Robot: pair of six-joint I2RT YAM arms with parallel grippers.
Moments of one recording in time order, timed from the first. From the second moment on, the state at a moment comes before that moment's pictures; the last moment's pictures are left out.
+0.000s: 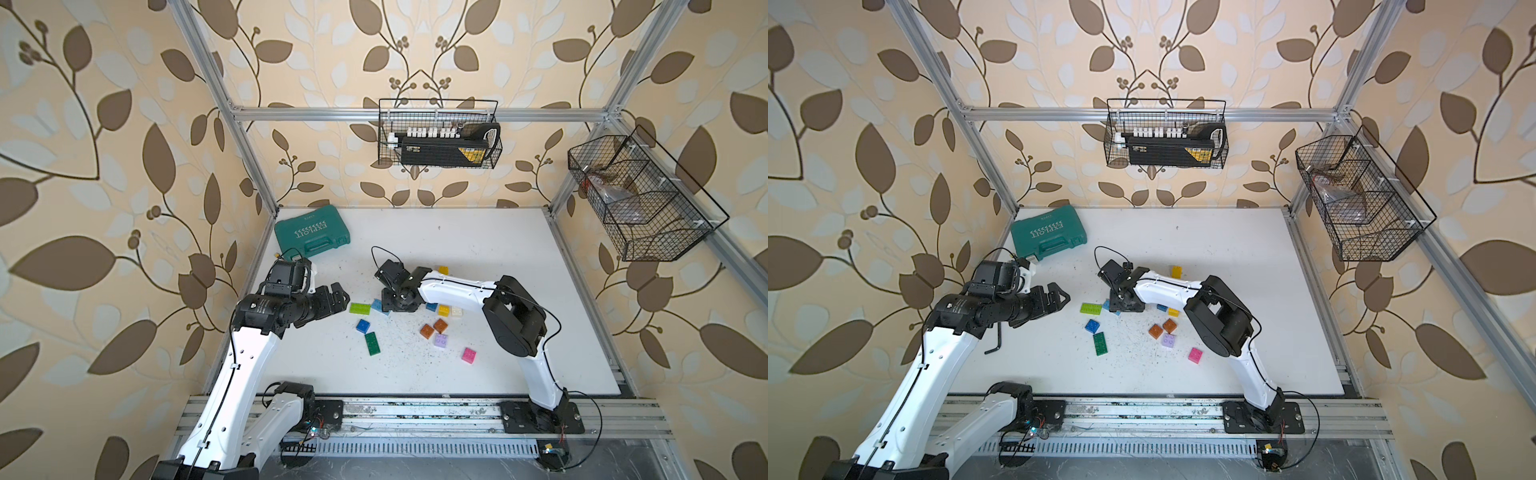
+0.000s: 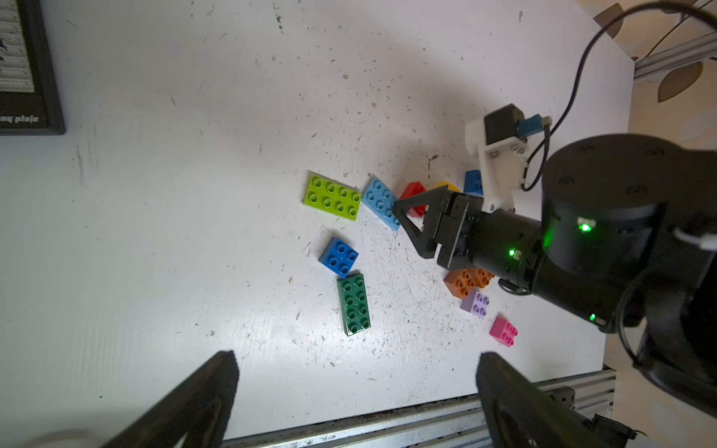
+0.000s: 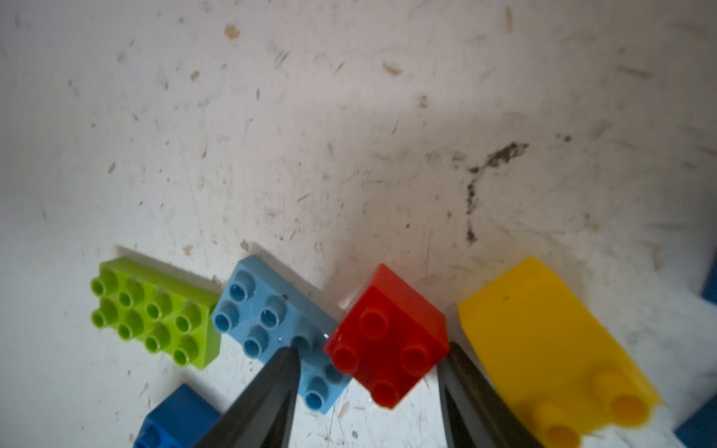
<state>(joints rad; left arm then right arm) -0.16 0.90 1.01 -1.09 0.27 -0.47 0.86 2.16 1.61 -0.65 0.10 0.83</state>
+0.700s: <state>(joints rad) -0.16 0.86 1.00 -1.09 0.23 -0.47 0.93 2.12 1.74 -0.85 0.00 0.83</state>
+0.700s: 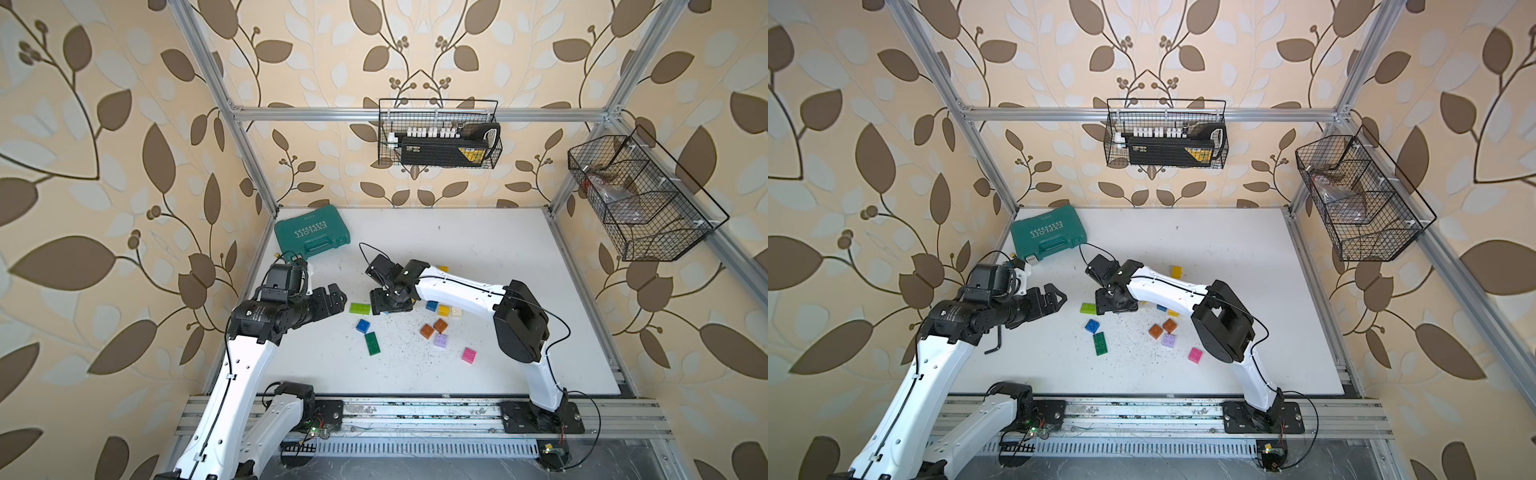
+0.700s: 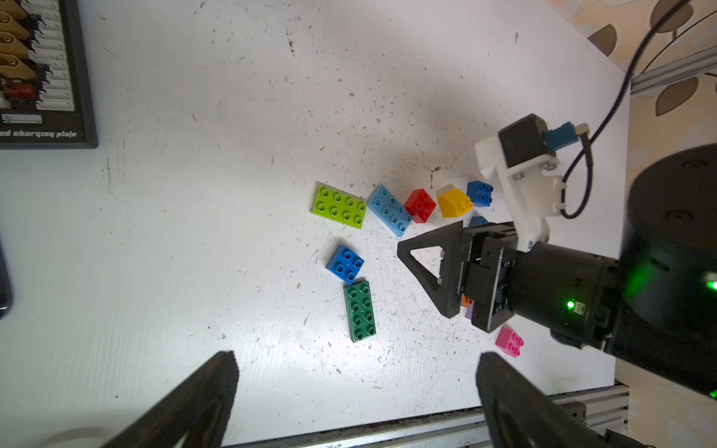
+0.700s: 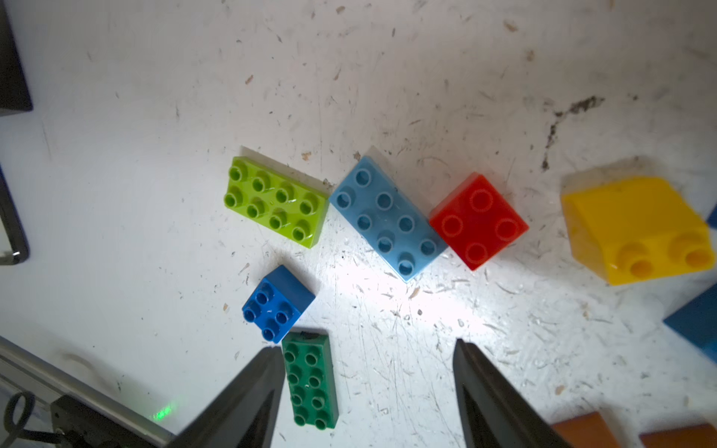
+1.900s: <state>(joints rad) -0.16 0.79 0.99 -1.08 0.22 -0.47 0.92 2.38 2.02 -0.96 0.15 1.40</state>
